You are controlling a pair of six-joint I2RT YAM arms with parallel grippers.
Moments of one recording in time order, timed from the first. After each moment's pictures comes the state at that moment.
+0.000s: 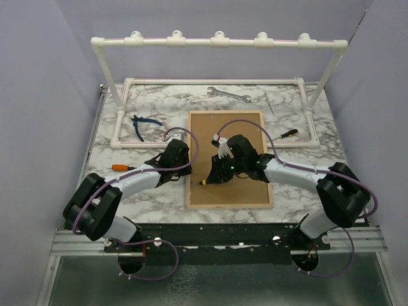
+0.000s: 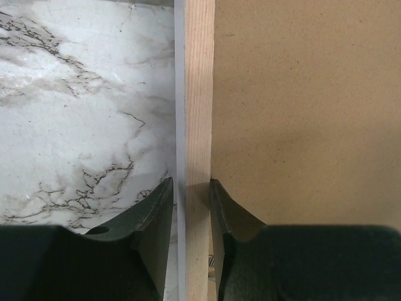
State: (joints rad) left arm -0.60 1.42 0.66 -0.05 -0.13 -0.64; right arm 0.78 1.54 0.85 -0.03 -0.43 0.36
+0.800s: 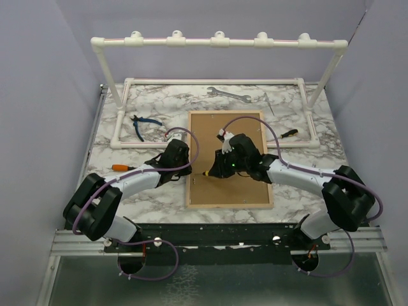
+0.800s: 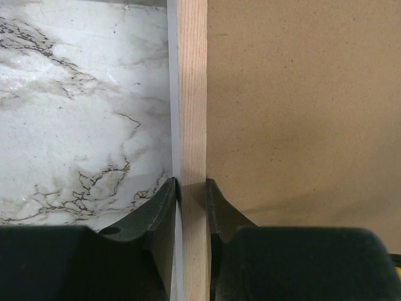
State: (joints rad) left arm -0.60 1.42 0.66 -0.04 -0.12 -0.63; right arm 0.78 1.50 0.84 -0.01 -0.24 0.42
